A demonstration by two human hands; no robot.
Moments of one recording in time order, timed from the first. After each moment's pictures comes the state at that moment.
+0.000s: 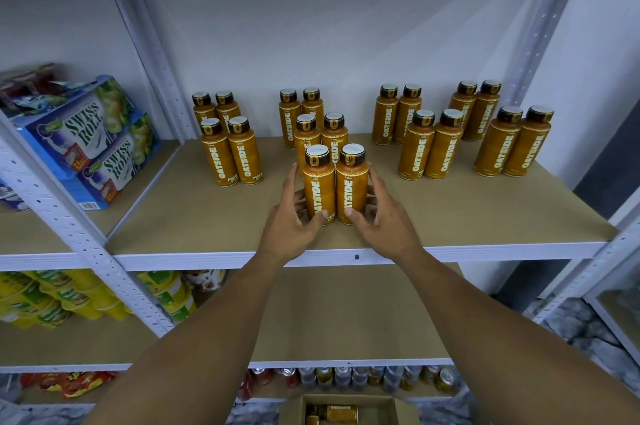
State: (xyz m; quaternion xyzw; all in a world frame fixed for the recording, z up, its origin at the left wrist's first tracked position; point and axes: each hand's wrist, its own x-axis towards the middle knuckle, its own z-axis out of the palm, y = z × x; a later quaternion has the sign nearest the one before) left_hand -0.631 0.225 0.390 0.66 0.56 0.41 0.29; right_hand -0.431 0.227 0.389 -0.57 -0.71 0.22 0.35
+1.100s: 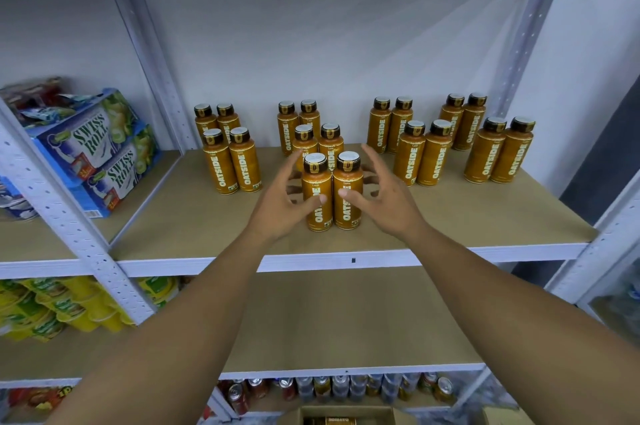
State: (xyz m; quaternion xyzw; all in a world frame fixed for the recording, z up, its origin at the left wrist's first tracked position) left_hand -0.646 0.238 0.432 0.69 0.50 0.44 0.29; right_hand -0.423 0.233 0.438 -0.55 -0.71 0.21 0.39
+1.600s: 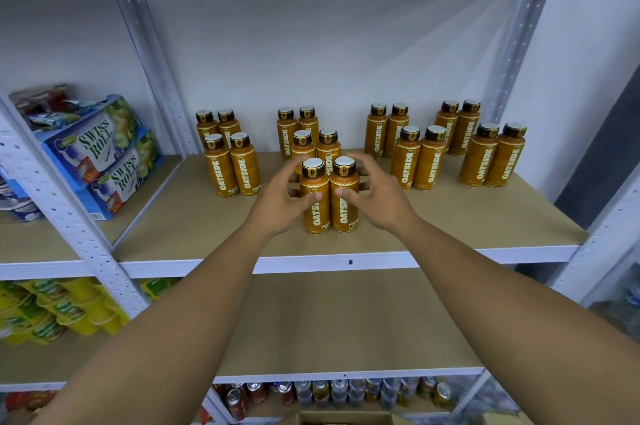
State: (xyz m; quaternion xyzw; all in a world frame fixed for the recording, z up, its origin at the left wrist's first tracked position) left_hand -0.646 0.242 0.444 0.70 0.51 0.41 0.28; right_hand -0.427 0.236 0.451 -0.54 -0.72 0.20 0.38
